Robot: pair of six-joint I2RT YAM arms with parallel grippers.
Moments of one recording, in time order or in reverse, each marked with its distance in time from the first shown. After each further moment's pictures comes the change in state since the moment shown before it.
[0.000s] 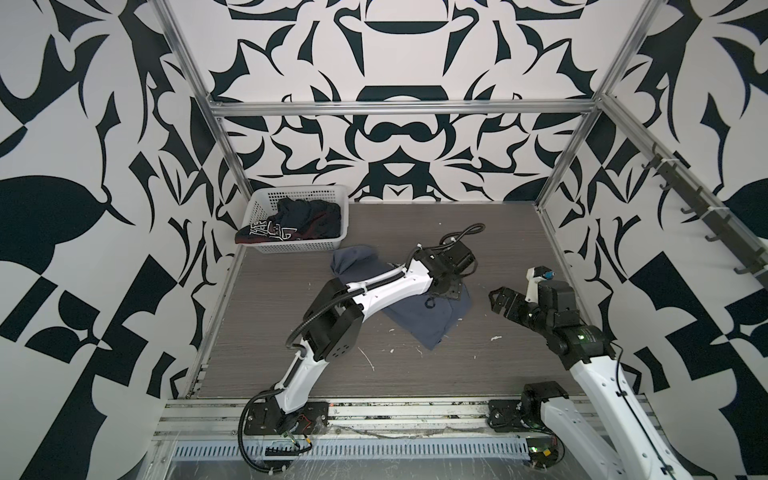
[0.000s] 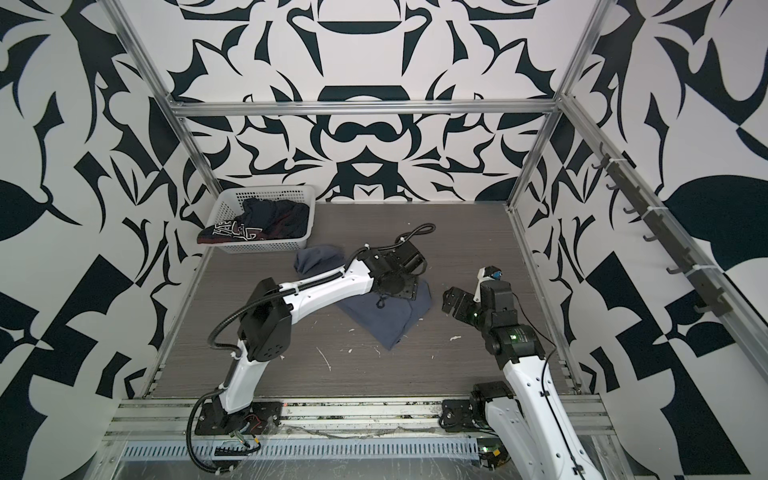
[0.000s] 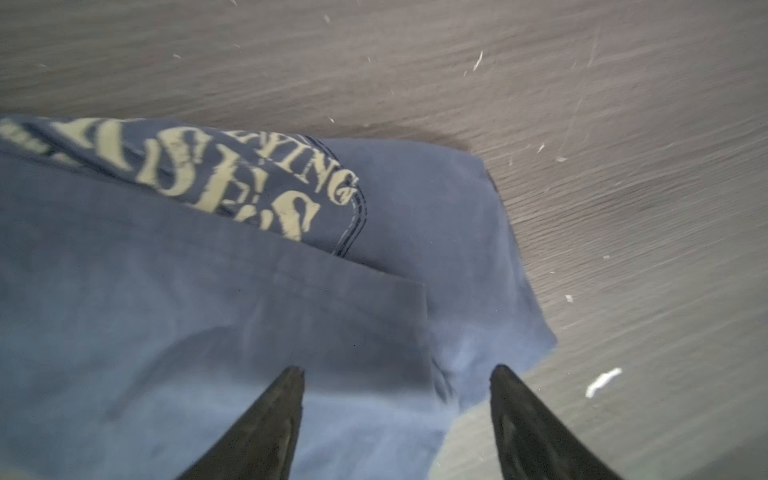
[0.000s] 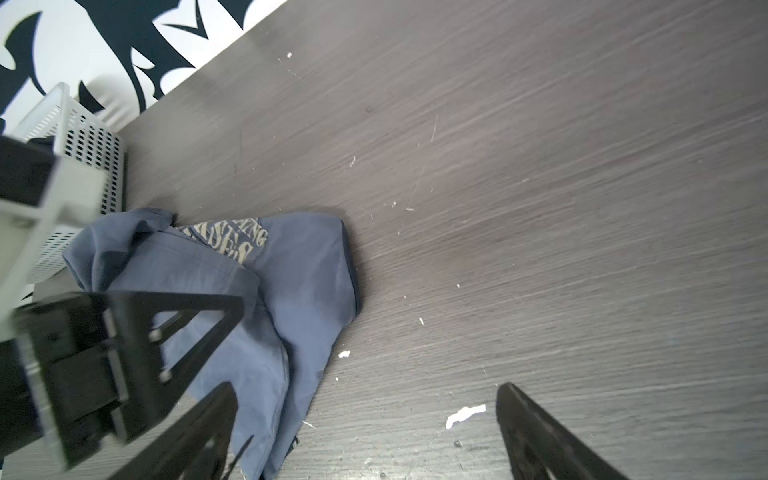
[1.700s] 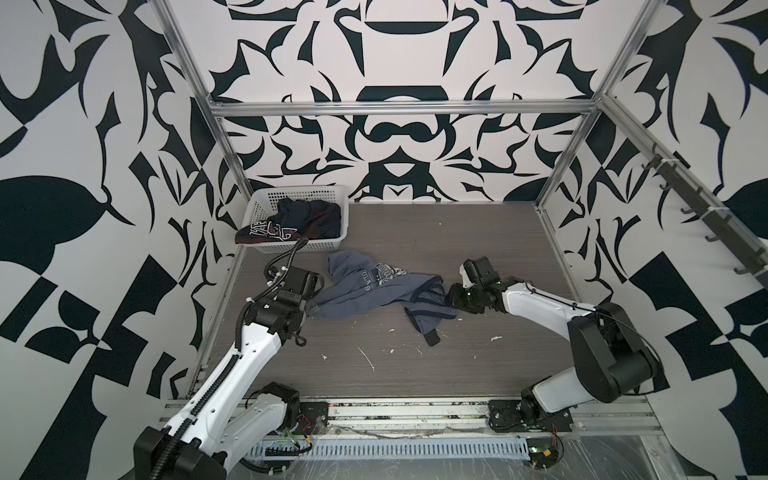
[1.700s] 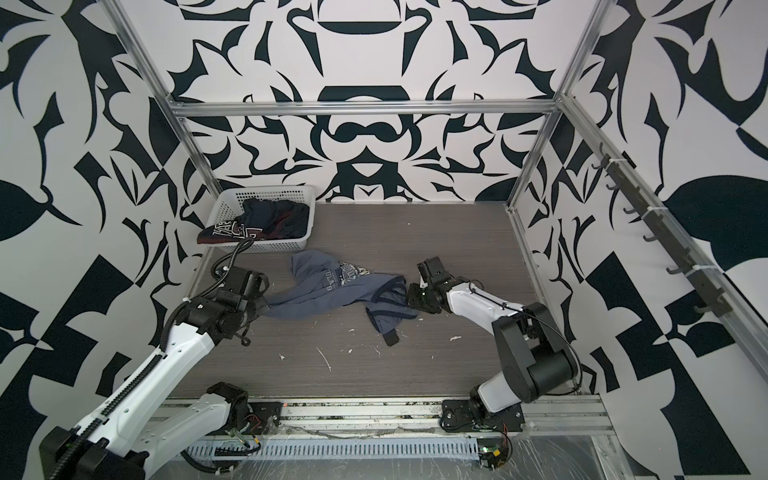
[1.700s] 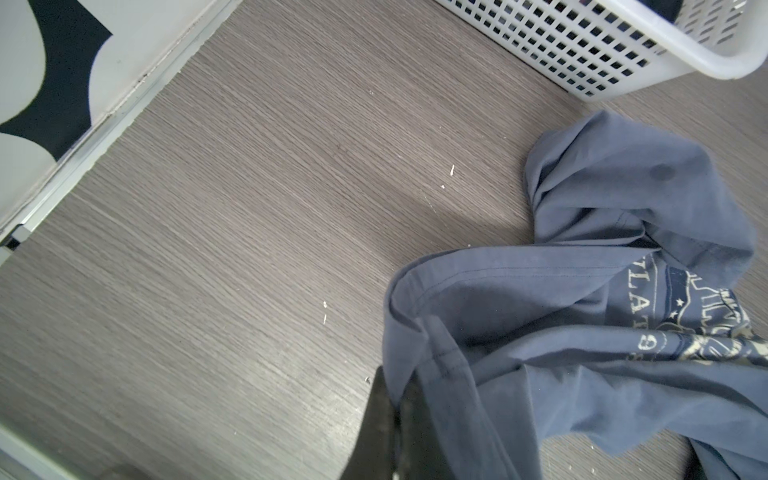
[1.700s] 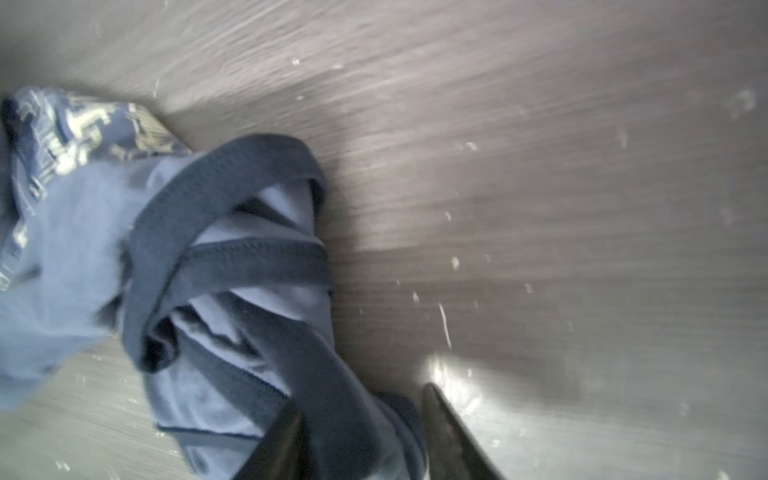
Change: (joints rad) left arm 0.644 -1.218 -1.098 -0.043 -0.270 -0.132; right arm 0.294 0.836 0.183 0.327 -0.064 0.080
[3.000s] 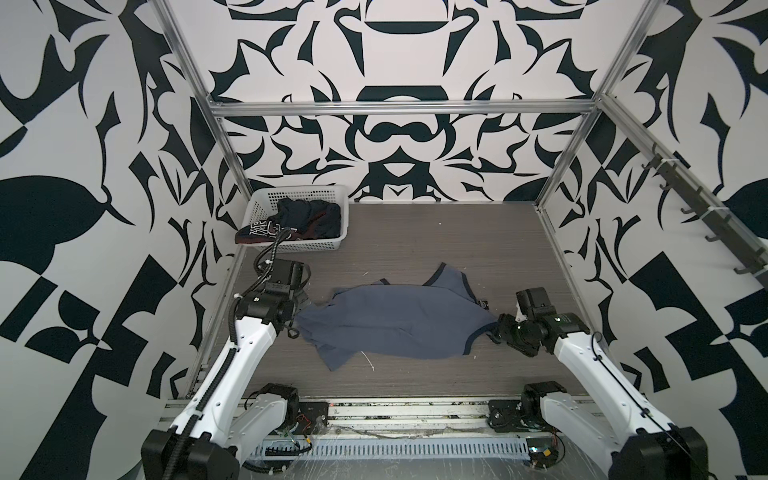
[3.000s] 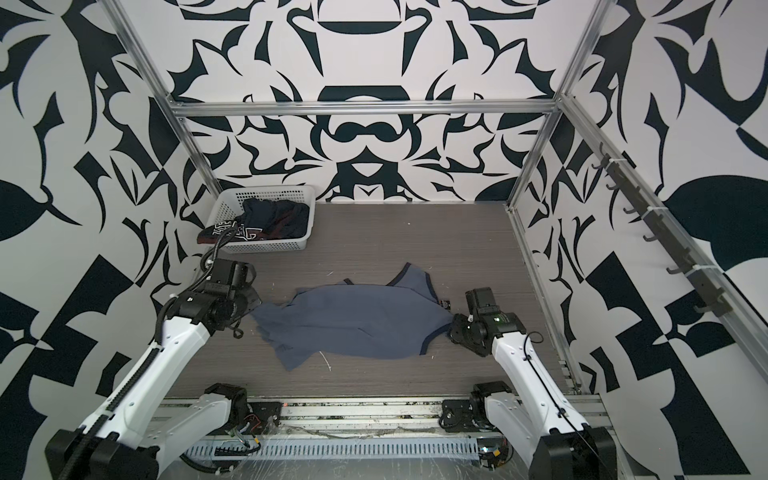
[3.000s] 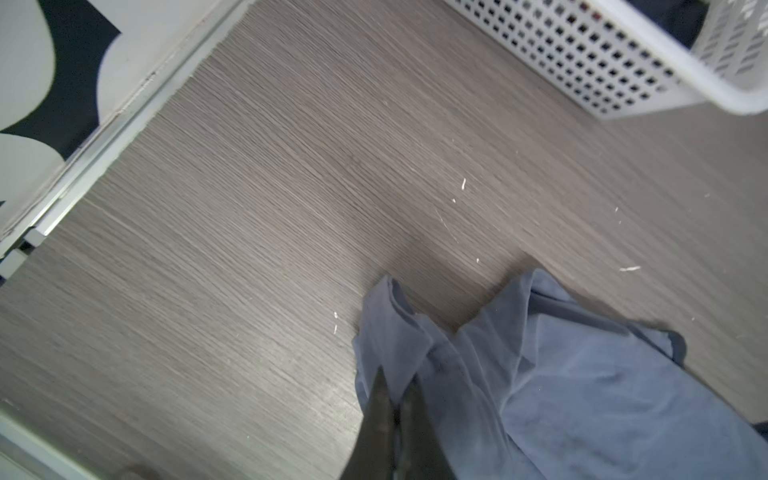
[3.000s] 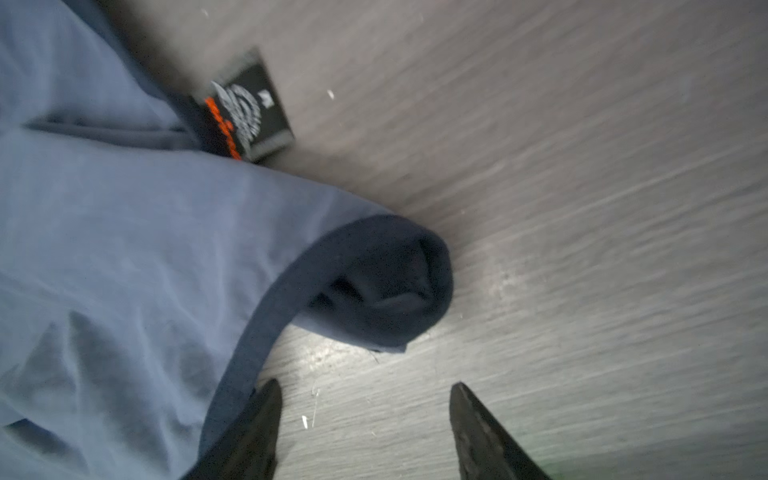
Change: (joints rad) left arm 0.156 0.017 0.049 -0.010 0.096 0.087; right arm -0.286 -0.608 -0.227 -0.513 0.094 0.006
